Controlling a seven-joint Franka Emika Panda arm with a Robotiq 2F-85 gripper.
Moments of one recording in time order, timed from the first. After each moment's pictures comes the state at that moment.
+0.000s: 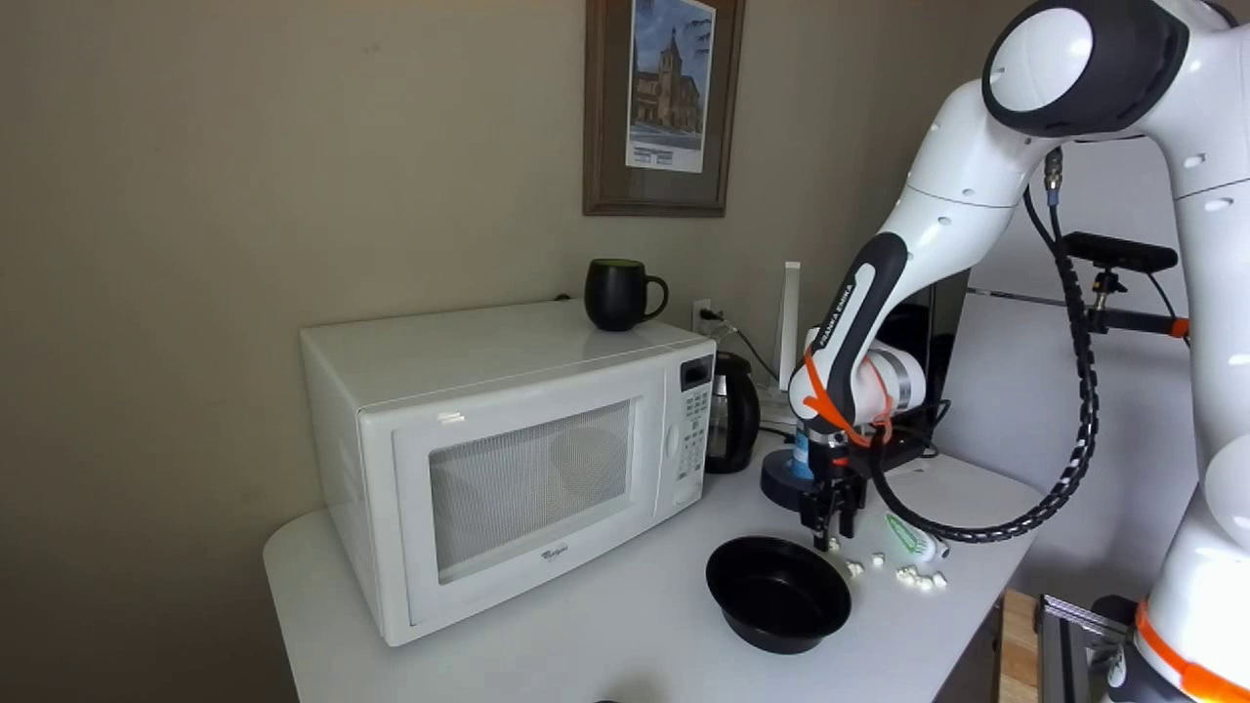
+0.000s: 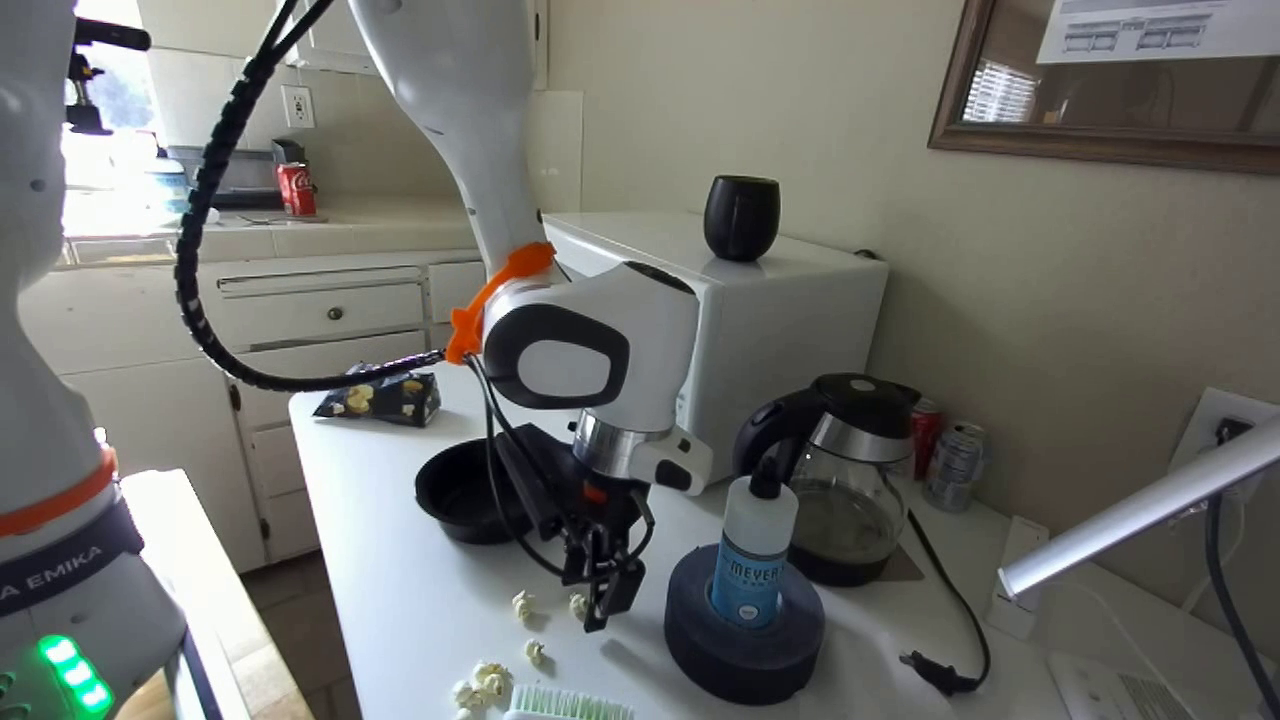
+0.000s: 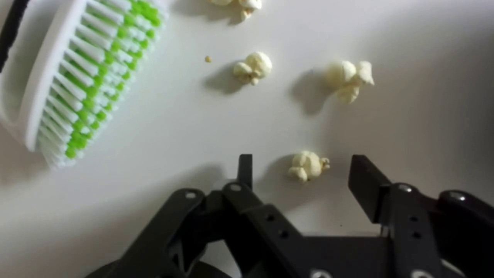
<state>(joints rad) -0.29 0.33 -0.22 -2.53 0.05 2.71 -0.23</state>
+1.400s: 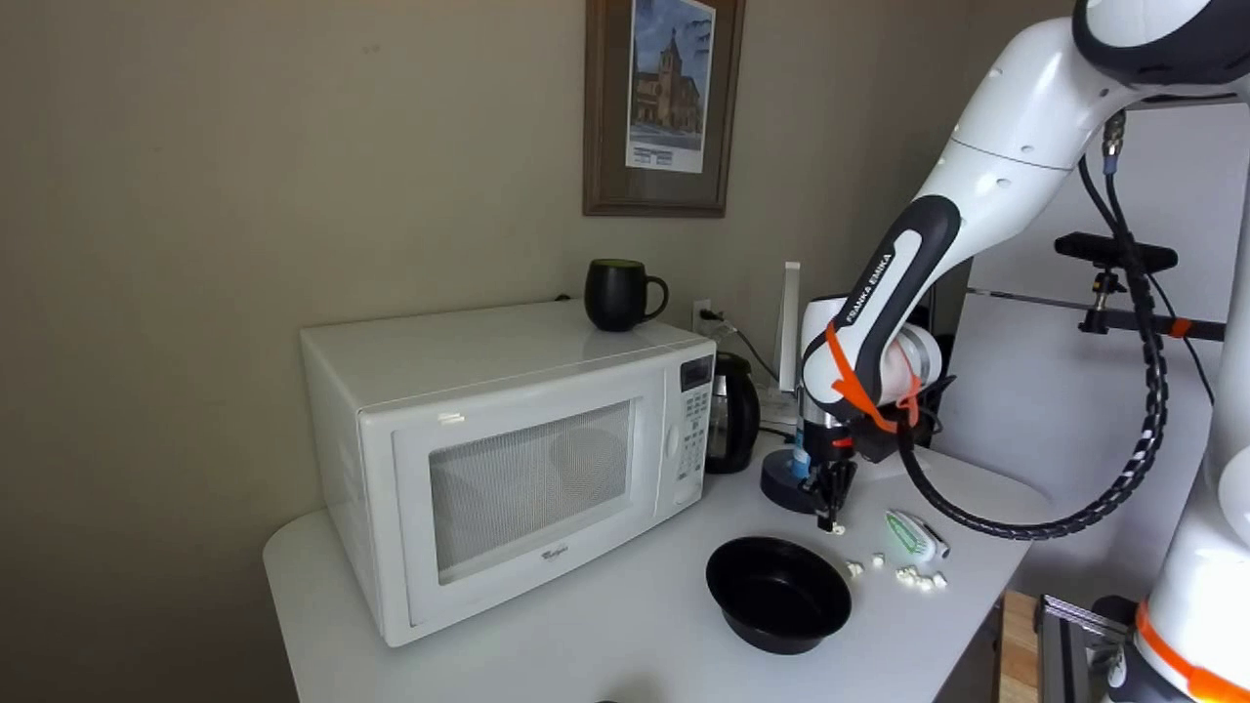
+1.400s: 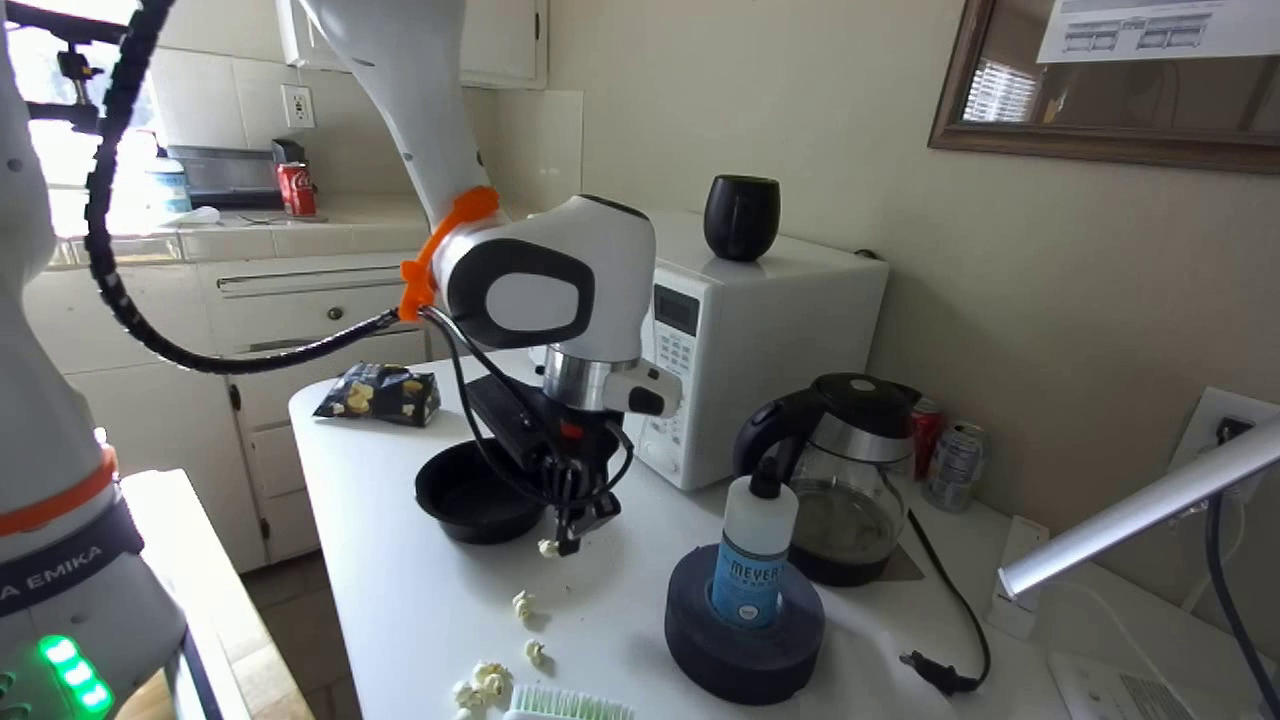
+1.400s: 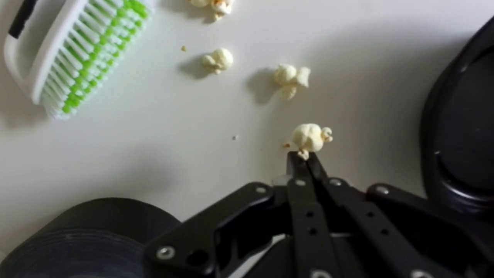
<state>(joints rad) -0.23 0.13 -0.22 -2.65 -0.07 2.70 -0.19</state>
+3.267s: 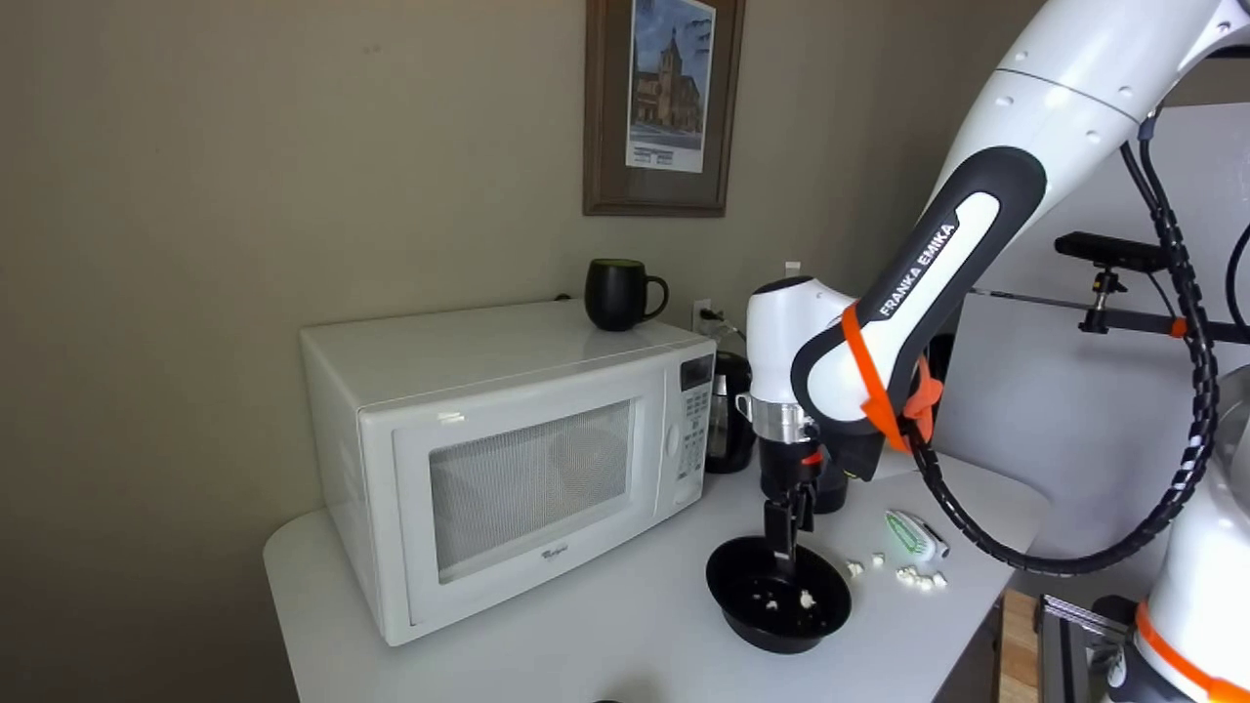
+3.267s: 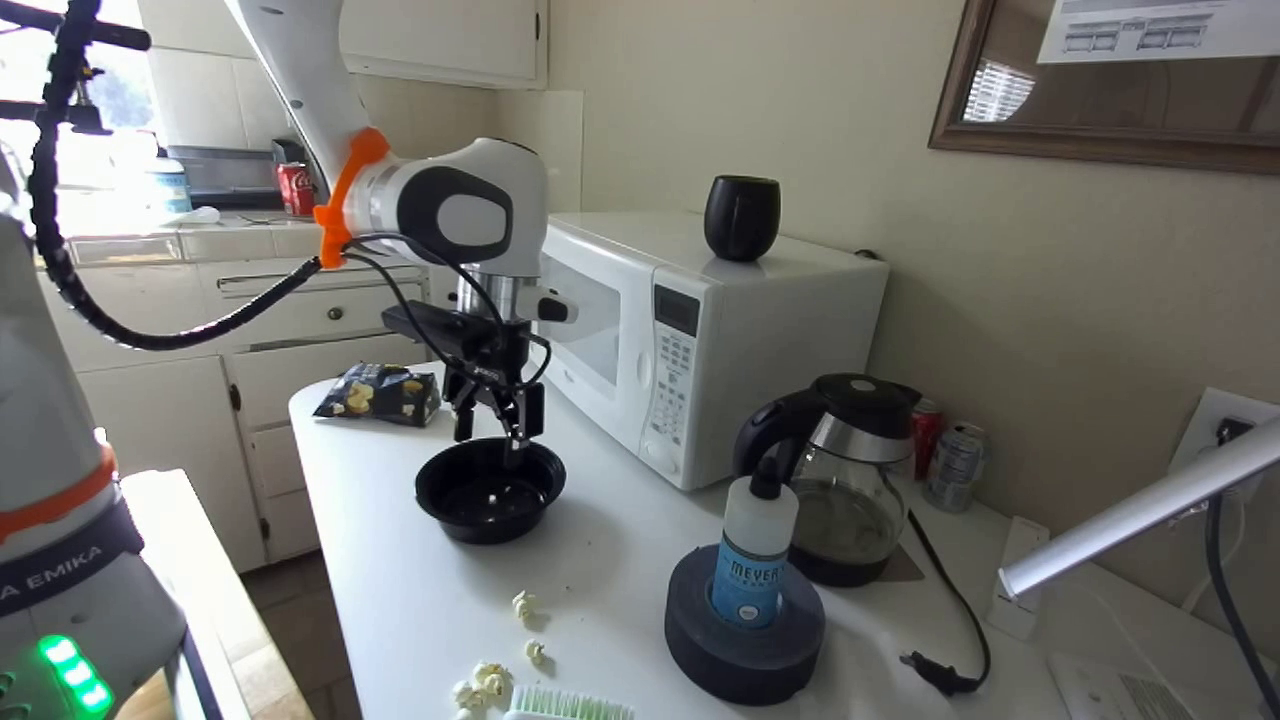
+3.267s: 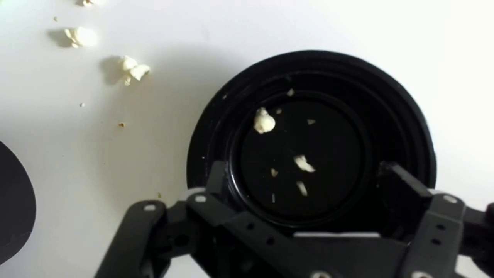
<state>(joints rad) -0.05 -0.05 -0.01 -2.75 -0.16 2.55 -0.04</state>
